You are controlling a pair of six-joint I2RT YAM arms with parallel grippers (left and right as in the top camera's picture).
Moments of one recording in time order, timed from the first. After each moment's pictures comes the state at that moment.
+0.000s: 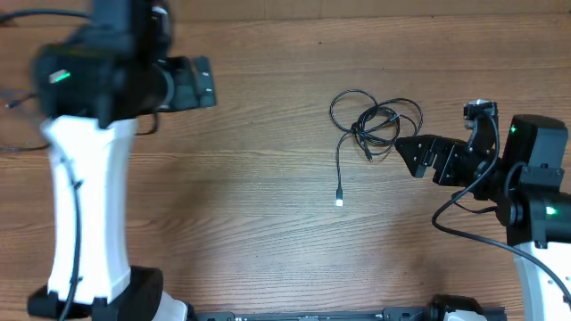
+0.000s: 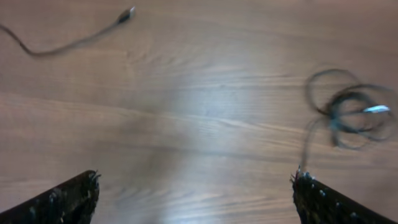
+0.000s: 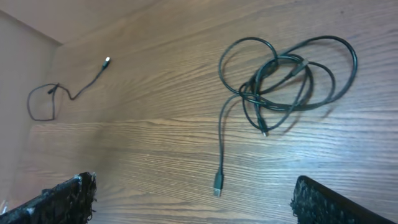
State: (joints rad) left arm -0.17 1.71 2.23 -1.59 -0.03 -0.32; right arm -0.11 1.04 1.09 -0.88 -0.55 0.19
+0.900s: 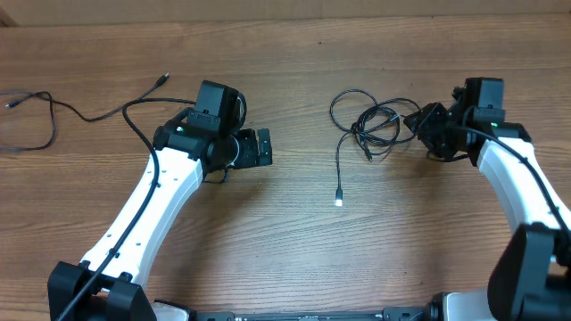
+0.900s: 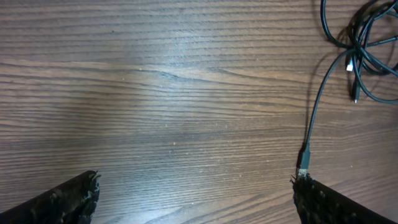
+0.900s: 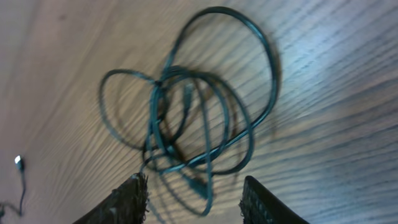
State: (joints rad) left arm -0.30 1.54 1.21 -0.84 0.17 -0.42; right arm -0.11 1.63 1.09 -0.52 -0.34 0.63
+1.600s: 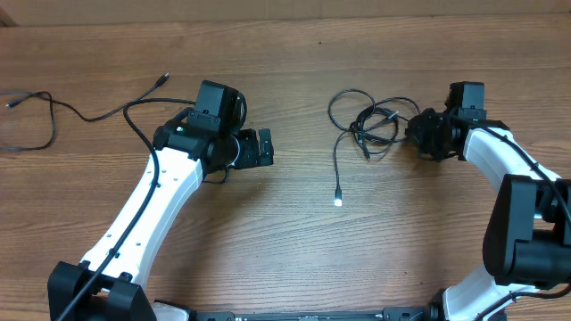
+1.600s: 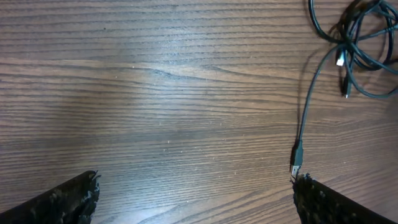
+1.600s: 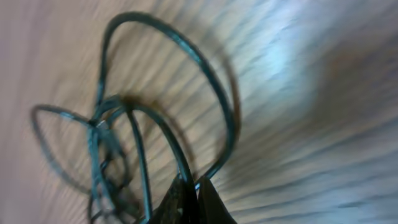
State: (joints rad) left arm -0.30 1.54 1.21 -0.84 0.19 -0.42; right arm -0.11 1.83 1.08 -0.39 -0.28 0.72
